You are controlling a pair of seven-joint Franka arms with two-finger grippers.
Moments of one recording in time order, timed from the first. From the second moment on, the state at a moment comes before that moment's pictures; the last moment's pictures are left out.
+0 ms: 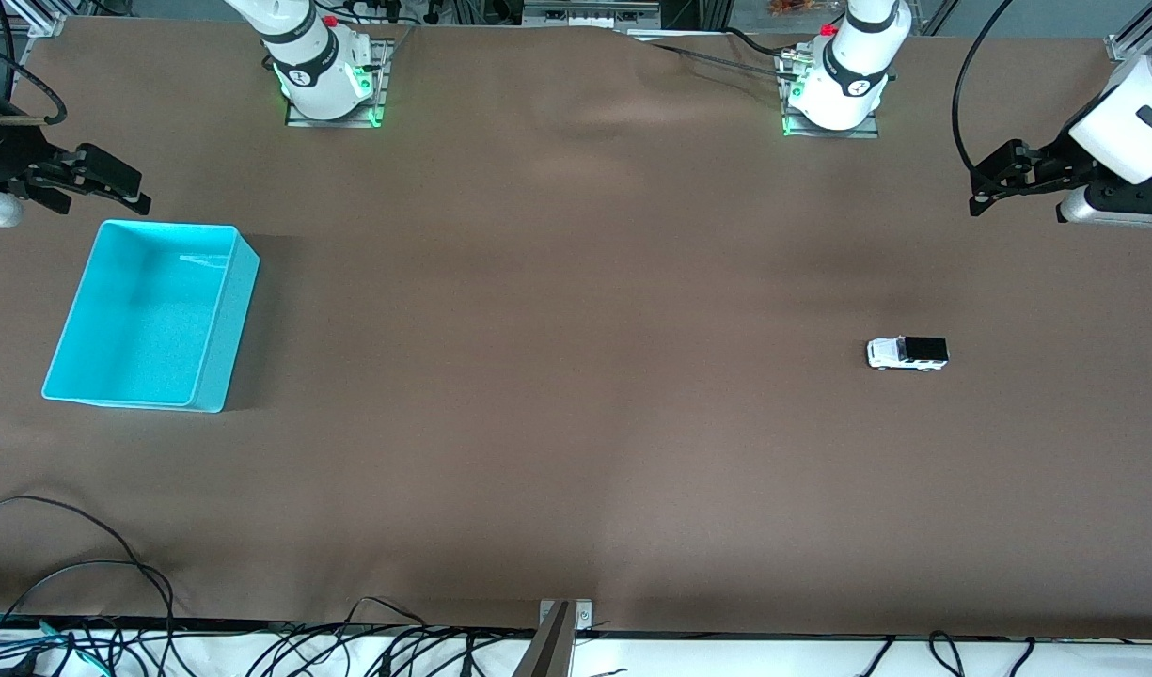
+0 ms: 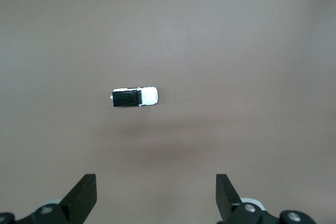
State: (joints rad) left arm 0.02 -0.05 -0.10 -1.61 0.01 1.53 0.00; right arm 0.00 -0.04 0.00 -1.63 0.04 1.55 0.02
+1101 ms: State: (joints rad) left arm 0.03 -0.05 -0.10 -1.61 0.01 1.52 0.00; right arm 0.00 -0.04 0.00 -1.63 0.04 1.55 0.02
